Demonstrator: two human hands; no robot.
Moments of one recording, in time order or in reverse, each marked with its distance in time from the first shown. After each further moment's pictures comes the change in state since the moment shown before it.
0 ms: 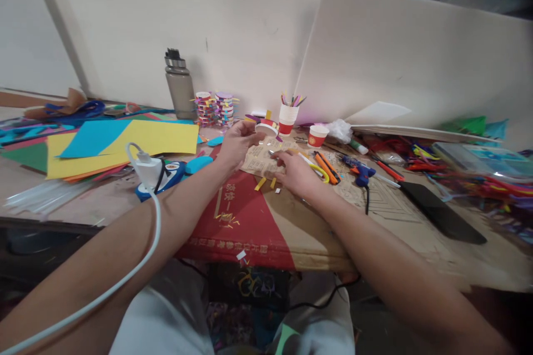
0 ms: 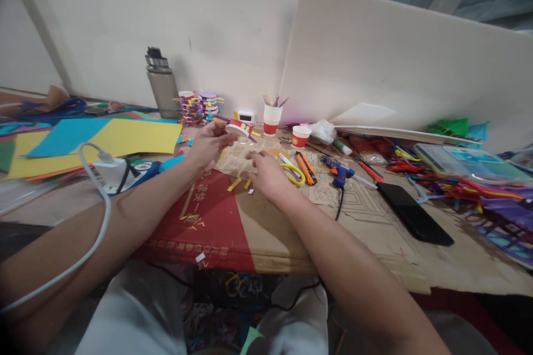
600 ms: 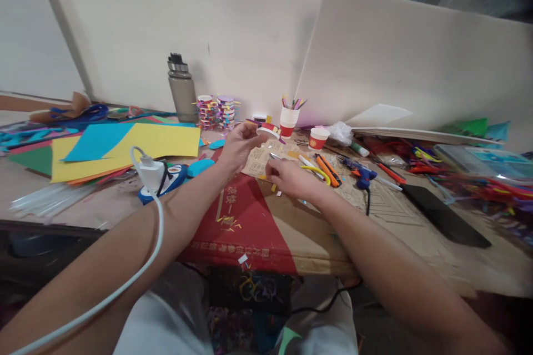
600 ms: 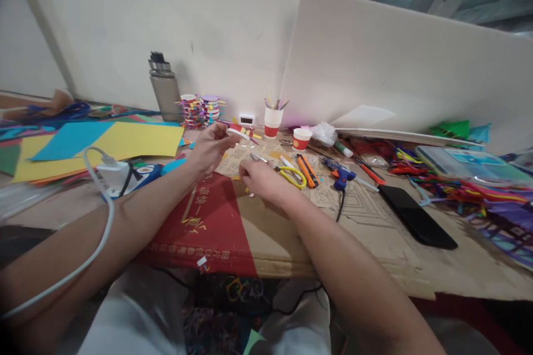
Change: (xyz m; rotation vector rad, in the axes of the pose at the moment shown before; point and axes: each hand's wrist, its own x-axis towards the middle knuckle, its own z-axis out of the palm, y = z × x) left_hand -0.001 0.002 0.000 -0.038 -0.052 0.035; right_hand 0.006 -0.013 -0.005 -0.011 -0.204 -0.103
